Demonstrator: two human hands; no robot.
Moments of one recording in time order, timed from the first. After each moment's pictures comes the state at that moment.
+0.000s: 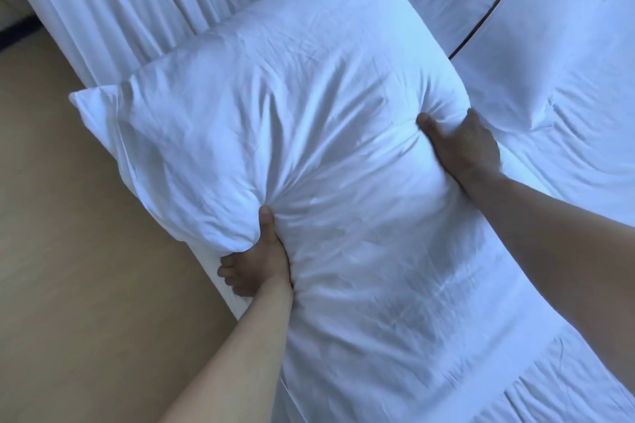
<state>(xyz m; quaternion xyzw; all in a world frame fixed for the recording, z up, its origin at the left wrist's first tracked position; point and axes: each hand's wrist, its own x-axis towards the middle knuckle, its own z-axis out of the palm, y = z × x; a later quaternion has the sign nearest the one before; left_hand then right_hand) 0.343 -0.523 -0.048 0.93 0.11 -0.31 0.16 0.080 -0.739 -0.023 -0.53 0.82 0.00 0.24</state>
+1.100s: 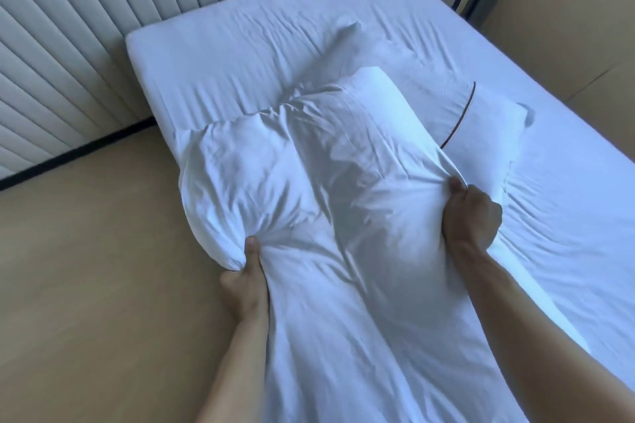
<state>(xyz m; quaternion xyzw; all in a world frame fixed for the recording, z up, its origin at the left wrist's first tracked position) 0.446 -0.494 0.121 0.82 -0.01 -0.36 0.46 0.161 -0.654 0.170 -0.48 0.84 -0.21 0.15</state>
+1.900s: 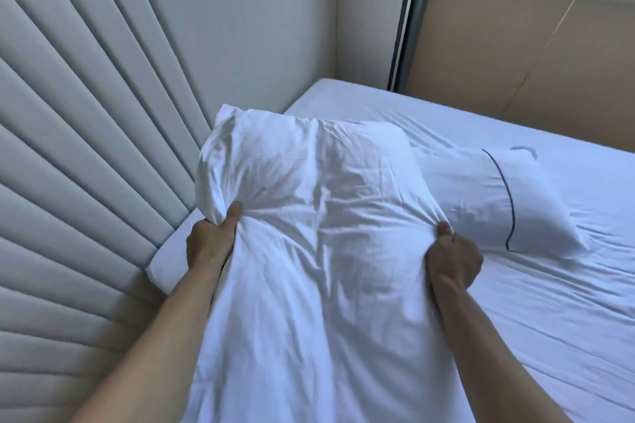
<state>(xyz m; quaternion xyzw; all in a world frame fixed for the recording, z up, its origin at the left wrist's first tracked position) 0.906 -1.016 0.273 0.77 -0.47 -0.34 0.25 0.555 -0.879 0.247 -0.19 0.90 -0.36 0.15</state>
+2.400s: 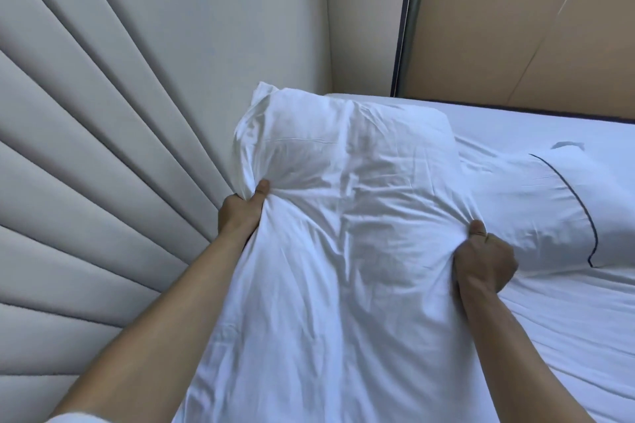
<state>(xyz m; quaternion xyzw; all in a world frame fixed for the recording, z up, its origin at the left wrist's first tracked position) 0.938 -1.345 0.296 0.70 -0.56 -0.39 0.21 0.643 -1.100 0.259 -0.04 0.89 -0.44 0.11</state>
